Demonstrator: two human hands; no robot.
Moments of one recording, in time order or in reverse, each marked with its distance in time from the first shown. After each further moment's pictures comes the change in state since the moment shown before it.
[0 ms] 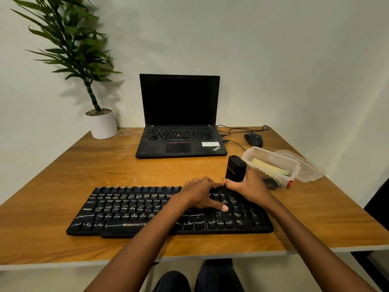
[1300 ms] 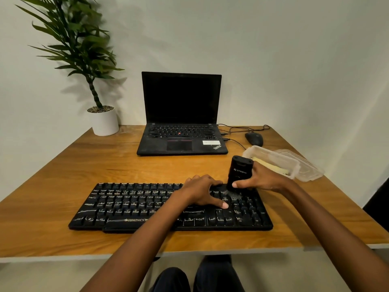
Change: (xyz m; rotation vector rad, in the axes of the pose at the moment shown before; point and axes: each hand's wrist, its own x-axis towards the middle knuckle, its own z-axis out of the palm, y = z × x) left_hand -0.002 0.001 -0.001 -0.037 0.002 -0.009; right_hand 0.021 0.019 -0.037 0.083 -0.470 0.038
